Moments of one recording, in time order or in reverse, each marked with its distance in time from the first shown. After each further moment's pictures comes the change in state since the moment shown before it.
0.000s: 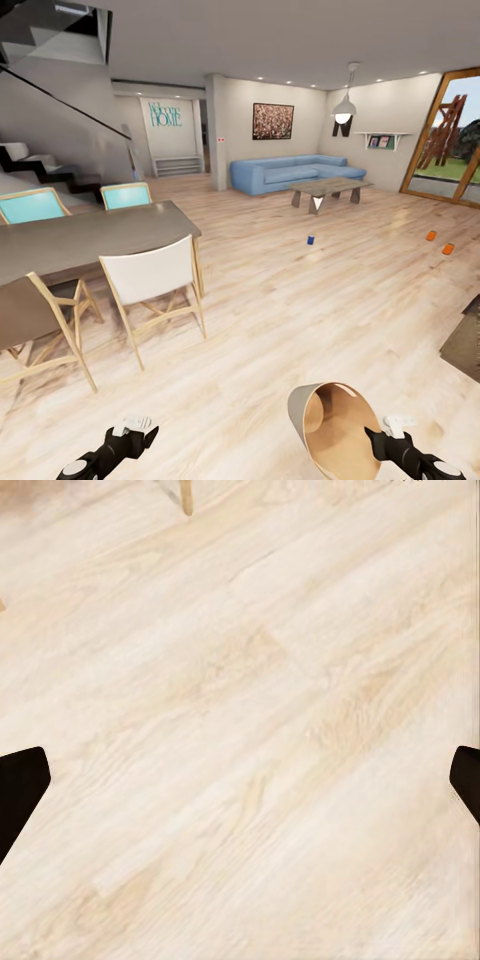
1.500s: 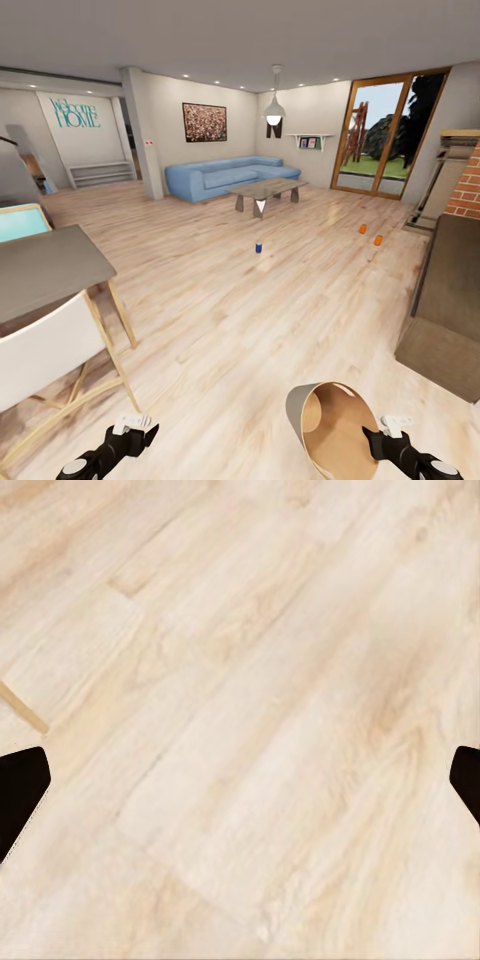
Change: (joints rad) left arm 0.000 0.001 0.000 -0.007 0.004 -0.006 -0.001; right arm -0.002 0.008 0.004 0.001 0.002 -0.001 -0.003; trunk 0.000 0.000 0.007
